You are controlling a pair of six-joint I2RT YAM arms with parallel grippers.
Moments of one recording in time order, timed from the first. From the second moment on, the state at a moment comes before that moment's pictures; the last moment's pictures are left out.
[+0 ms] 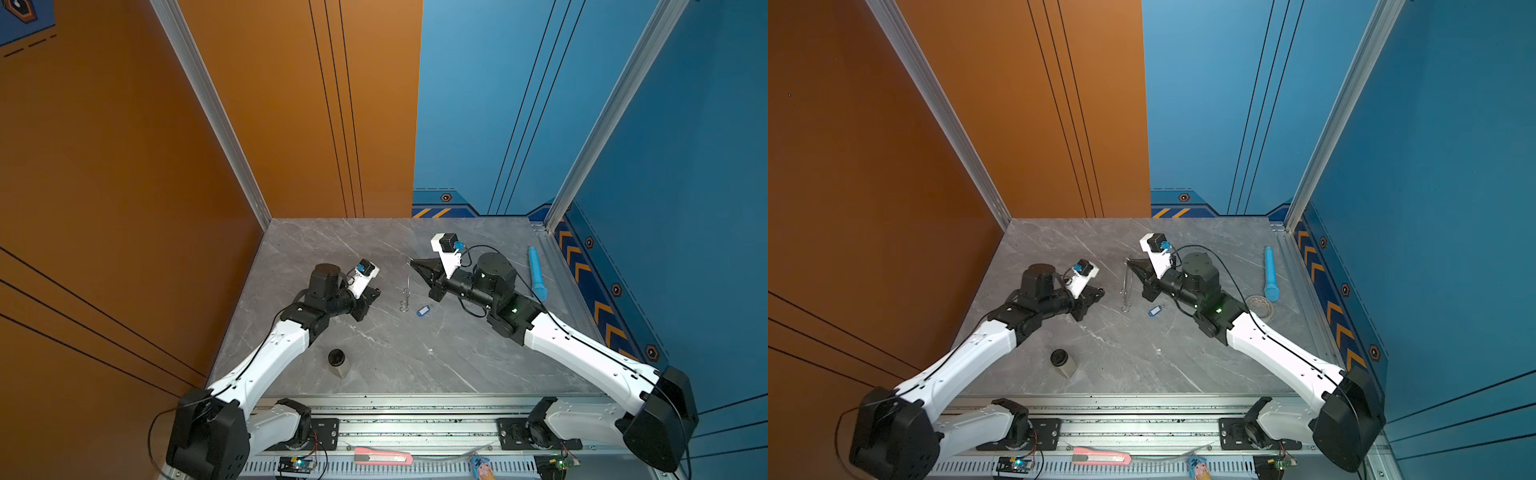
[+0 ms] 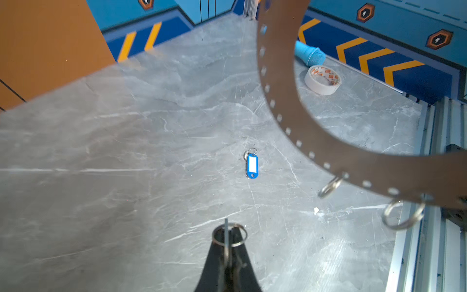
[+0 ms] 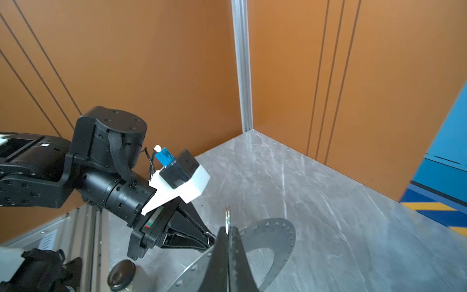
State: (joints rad) left arm -0.37 1.22 0.76 -0.15 0.44 0.17; right arm 0.67 1.23 0.99 0.14 -0.27 0.08
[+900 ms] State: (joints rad) left arm -0.64 1.87 1.07 -0.06 0.19 -0.18; right arm 0.48 1.13 0.95 -0.10 -0.18 -0.02
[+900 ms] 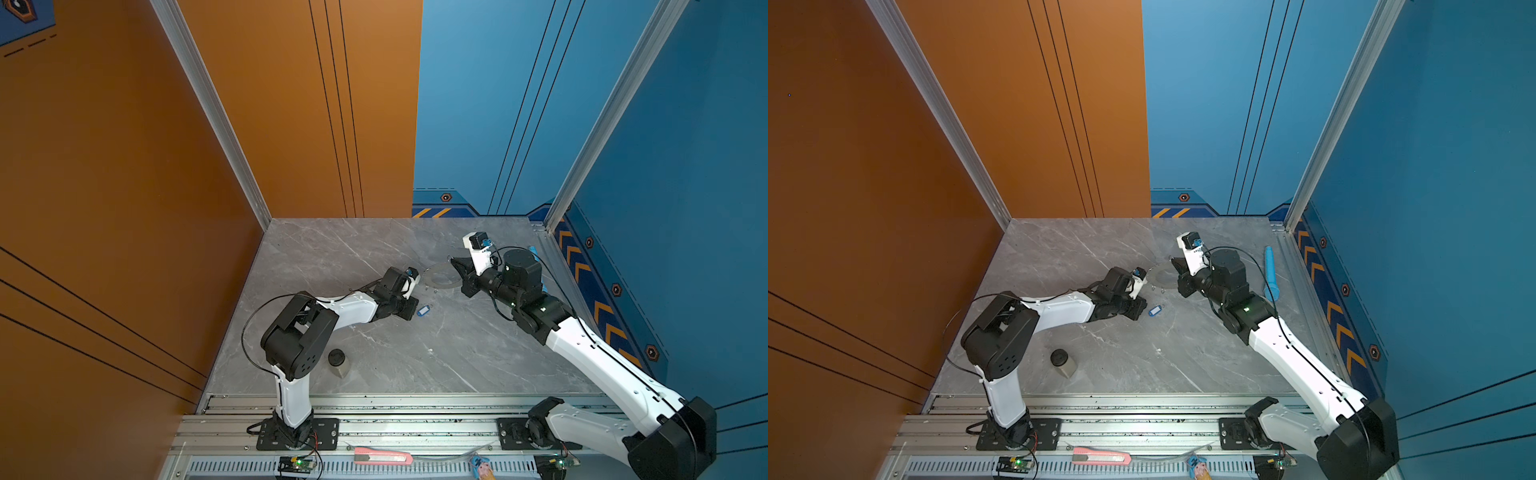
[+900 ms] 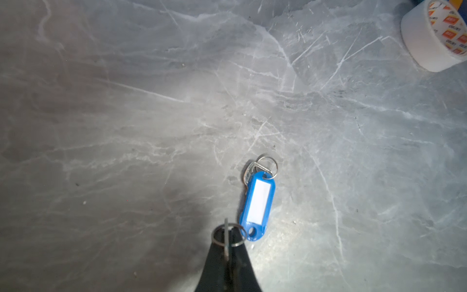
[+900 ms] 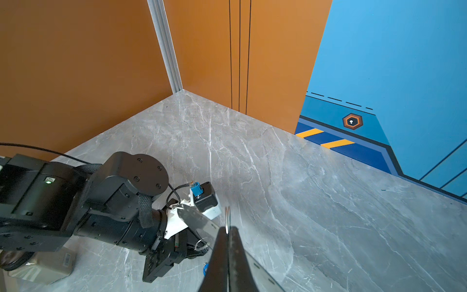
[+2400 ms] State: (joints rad) left arm -0.38 1.46 0.92 -0.22 0.36 -0.23; right arm 0.57 1.94 1.49 -0.18 0.05 -0.01
